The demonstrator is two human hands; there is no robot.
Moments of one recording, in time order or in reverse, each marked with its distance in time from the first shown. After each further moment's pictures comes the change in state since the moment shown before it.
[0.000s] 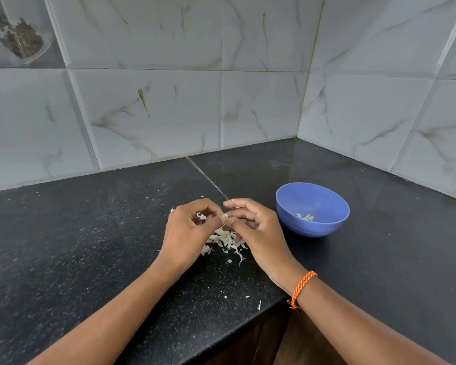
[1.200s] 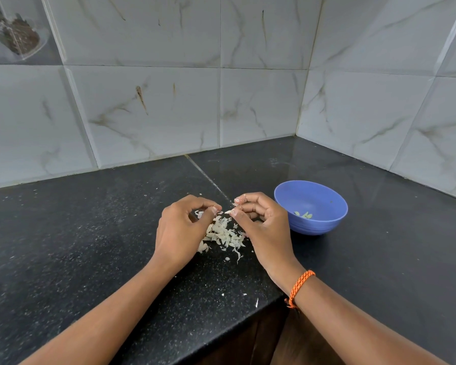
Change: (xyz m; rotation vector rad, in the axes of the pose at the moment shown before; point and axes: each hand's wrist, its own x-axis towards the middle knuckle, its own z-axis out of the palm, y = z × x) left_hand 0.002 -0.009 -0.003 0.205 0.104 -0.018; right_hand -0.001 0.001 -0.003 -0.012 0.199 -0.097
